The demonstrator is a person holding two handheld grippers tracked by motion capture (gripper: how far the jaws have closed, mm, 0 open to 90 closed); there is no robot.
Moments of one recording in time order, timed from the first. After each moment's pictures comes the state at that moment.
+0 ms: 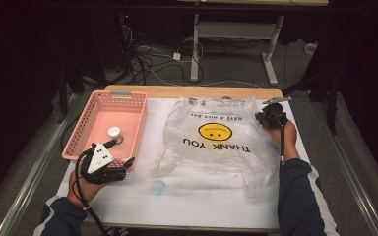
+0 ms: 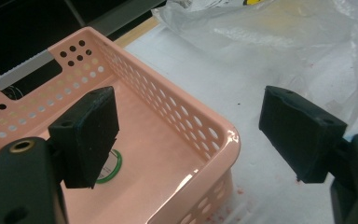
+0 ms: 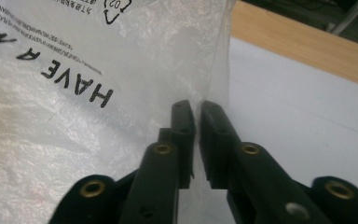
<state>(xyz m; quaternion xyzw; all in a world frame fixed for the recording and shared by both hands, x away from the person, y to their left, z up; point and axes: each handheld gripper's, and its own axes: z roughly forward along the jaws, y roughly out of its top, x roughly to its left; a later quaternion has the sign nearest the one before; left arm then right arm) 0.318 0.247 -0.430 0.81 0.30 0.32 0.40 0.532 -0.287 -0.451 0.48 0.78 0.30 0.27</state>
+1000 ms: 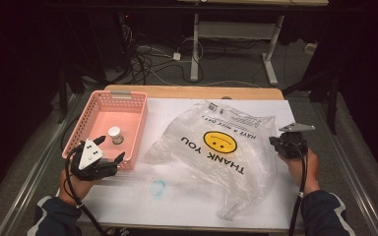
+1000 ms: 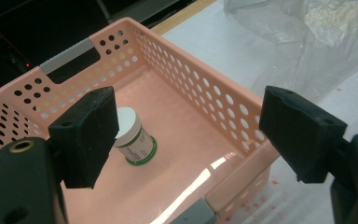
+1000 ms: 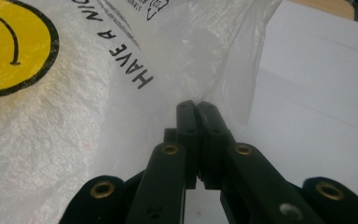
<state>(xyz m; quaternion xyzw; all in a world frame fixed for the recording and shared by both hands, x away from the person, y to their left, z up) 0.322 0.267 -0.422 0.79 0.34 0.34 0.38 0.415 -0.307 -0.438 0.48 0.78 0.30 0.26</state>
